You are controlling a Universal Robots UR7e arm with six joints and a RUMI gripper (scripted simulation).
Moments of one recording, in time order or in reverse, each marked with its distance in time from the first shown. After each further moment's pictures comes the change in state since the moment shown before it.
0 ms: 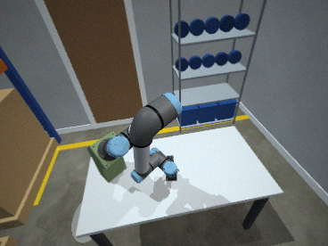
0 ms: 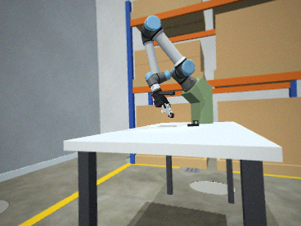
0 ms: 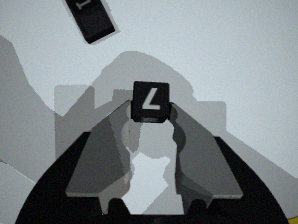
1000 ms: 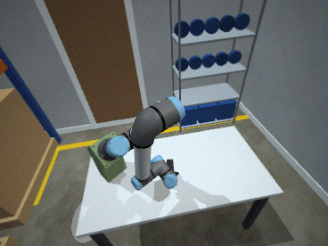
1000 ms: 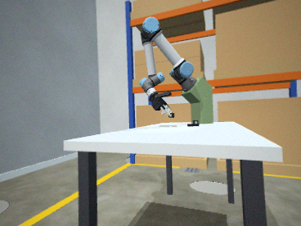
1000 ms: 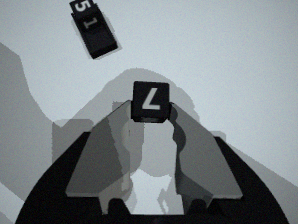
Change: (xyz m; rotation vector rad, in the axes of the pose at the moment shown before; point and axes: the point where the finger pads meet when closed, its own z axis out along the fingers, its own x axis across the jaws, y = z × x) arm -0.001 0.001 0.002 0.194 -0.007 -0.004
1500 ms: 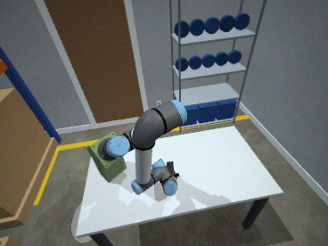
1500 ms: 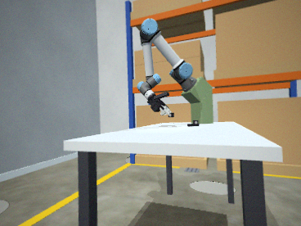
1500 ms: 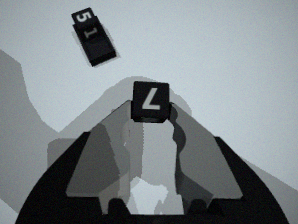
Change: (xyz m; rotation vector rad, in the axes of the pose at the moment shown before) arm 0.002 0.001 -0.003 0.106 0.011 0.003
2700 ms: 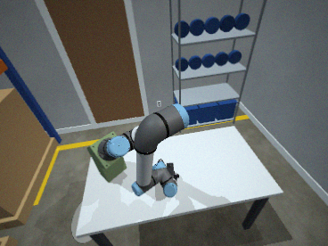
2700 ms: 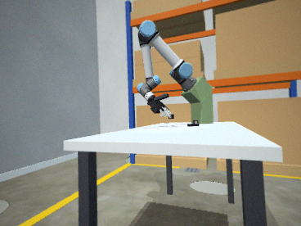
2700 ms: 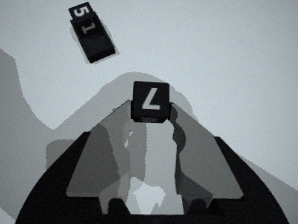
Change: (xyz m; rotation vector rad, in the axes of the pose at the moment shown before) arm 0.000 0.008 0.008 0.008 0.000 0.000
